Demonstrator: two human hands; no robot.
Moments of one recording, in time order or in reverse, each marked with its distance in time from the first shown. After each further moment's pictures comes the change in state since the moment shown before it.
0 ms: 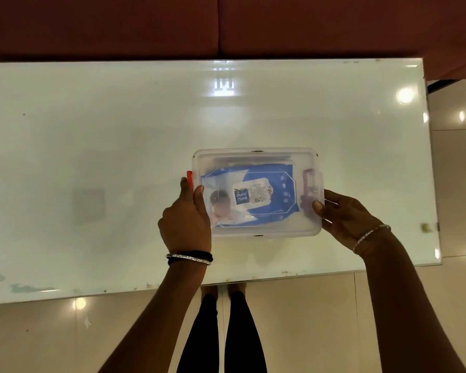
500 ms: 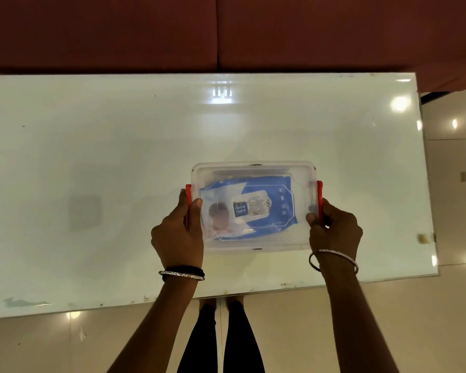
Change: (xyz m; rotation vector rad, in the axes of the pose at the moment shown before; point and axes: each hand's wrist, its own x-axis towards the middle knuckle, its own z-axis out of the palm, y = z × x) left_hand 0.005 -0.008 -0.006 -0.332 0.023 -0.043; right_hand -0.014 0.016 0.065 -0.780 0.813 -0.377
